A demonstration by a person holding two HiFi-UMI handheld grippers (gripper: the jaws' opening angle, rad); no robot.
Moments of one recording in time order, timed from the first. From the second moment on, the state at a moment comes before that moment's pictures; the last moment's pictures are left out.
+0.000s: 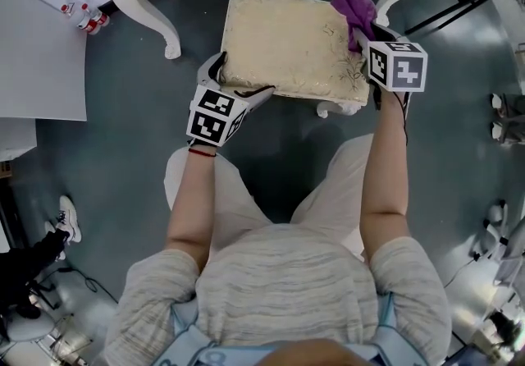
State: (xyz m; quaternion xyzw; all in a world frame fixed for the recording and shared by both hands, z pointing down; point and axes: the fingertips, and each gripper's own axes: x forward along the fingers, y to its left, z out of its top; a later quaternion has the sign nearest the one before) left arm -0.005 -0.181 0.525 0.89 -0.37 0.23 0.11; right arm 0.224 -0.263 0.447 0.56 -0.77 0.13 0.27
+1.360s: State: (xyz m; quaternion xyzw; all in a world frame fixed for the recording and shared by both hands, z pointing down) left arm 0.007 -0.175 0.527 0.90 -0.38 0.19 0.07; right arm 0.259 -0.298 0.487 0.60 -0.68 0.19 0.37
